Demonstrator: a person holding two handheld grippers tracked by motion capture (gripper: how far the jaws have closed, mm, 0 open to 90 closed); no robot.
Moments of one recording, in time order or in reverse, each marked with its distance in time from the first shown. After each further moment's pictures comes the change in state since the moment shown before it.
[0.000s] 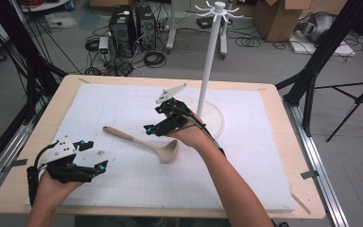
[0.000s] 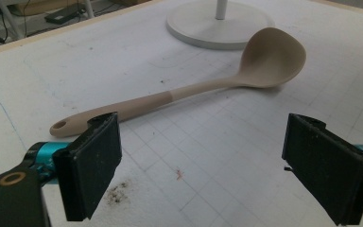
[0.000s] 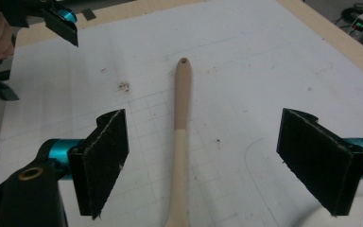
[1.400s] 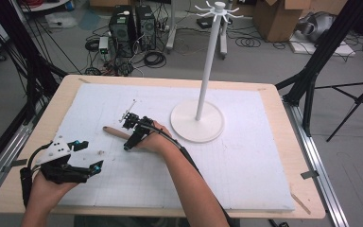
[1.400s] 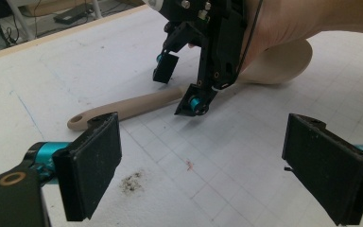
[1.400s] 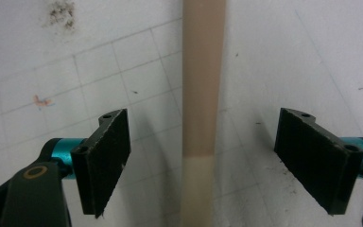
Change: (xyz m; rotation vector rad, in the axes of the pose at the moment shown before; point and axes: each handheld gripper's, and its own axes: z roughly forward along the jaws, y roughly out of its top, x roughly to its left) left arm 0.003 0.000 -0.011 0.009 0.027 0.010; right arm 0.008 -0.006 0.148 0.397 0.021 -0.016
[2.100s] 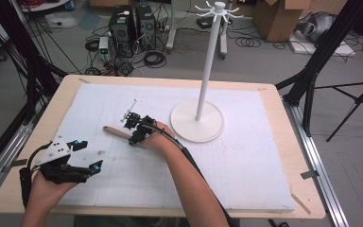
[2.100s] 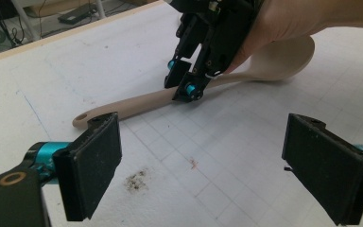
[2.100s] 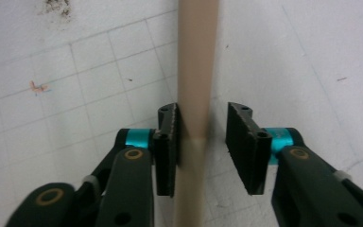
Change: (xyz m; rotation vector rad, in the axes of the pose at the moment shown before) left arm 0.000 0.000 -0.001 0.004 0.014 0.010; right arm 0.001 -0.002 -0.009 0.020 -0.026 -0.007
